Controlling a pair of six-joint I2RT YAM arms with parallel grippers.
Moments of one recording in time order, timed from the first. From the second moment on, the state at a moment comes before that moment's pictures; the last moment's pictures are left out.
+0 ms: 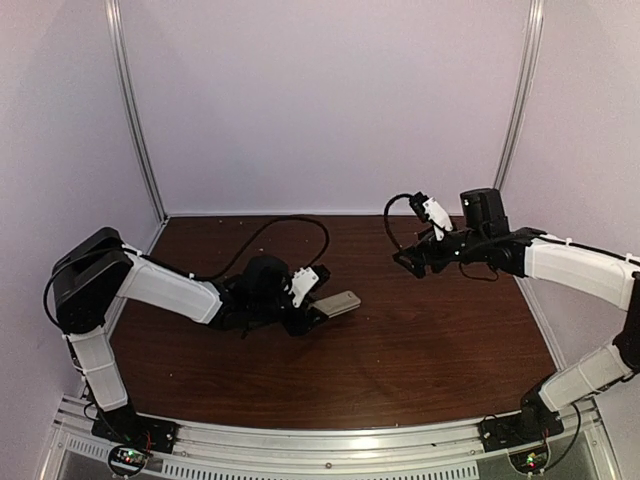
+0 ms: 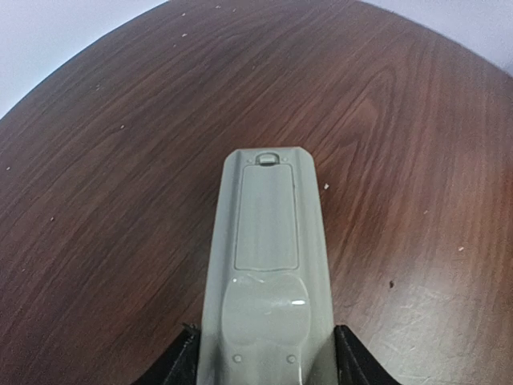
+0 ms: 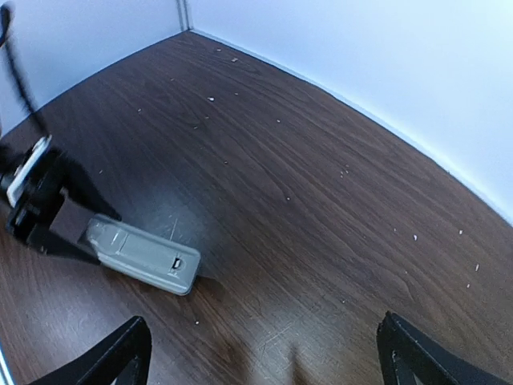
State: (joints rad) left arm -0.90 1.84 0.91 0.31 0.05 0.08; right arm 0.44 1.39 1.01 -0.18 -0.30 -0.07
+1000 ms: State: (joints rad) left arm -0.74 1.88 1.30 -0.16 0.77 -0.19; right arm 0.77 1.46 1.01 -0.16 -0.33 -1.04
